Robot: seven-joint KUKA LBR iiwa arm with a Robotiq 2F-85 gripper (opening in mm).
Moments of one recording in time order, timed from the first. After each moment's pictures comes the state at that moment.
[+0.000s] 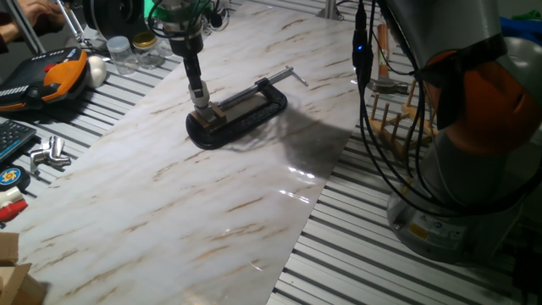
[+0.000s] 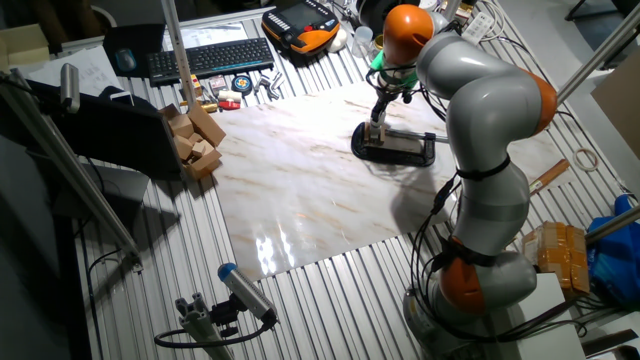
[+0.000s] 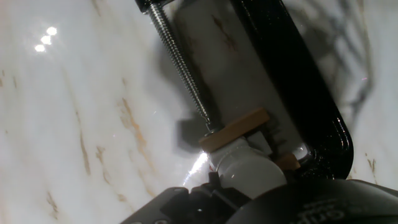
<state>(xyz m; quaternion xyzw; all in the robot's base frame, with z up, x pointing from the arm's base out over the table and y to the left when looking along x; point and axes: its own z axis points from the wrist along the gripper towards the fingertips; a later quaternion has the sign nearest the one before) 0.635 -0.052 0.119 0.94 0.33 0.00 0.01</state>
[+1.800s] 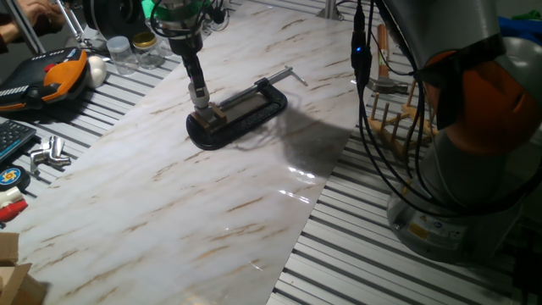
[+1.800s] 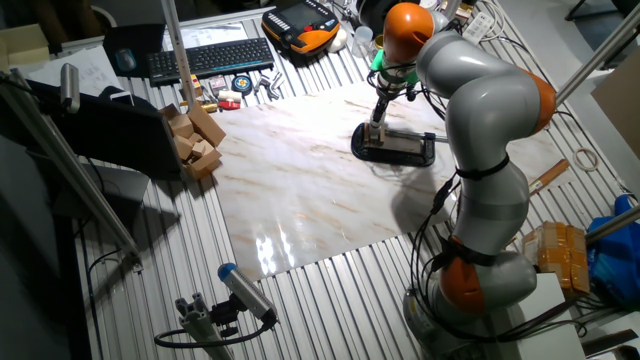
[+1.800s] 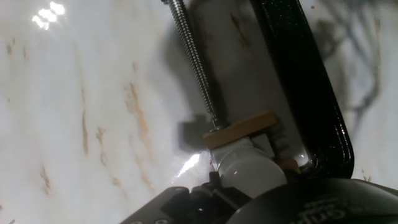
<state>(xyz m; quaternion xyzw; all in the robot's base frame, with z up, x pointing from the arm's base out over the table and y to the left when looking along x) 0.636 -0.052 0.119 0.92 0.40 0.00 0.00</state>
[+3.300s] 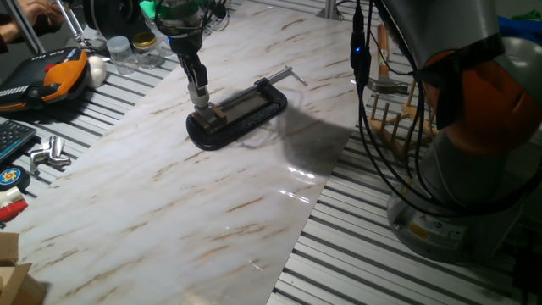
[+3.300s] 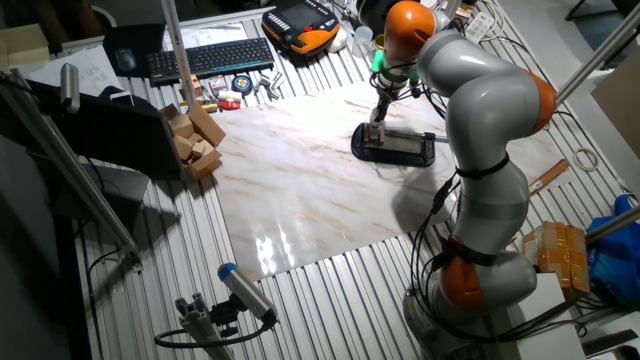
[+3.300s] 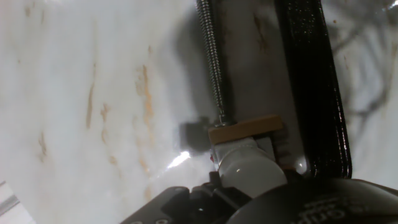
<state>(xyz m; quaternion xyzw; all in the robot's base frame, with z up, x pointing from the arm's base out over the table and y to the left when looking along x) 0.637 -0.052 0.121 0.88 0.48 0.00 -0.01</state>
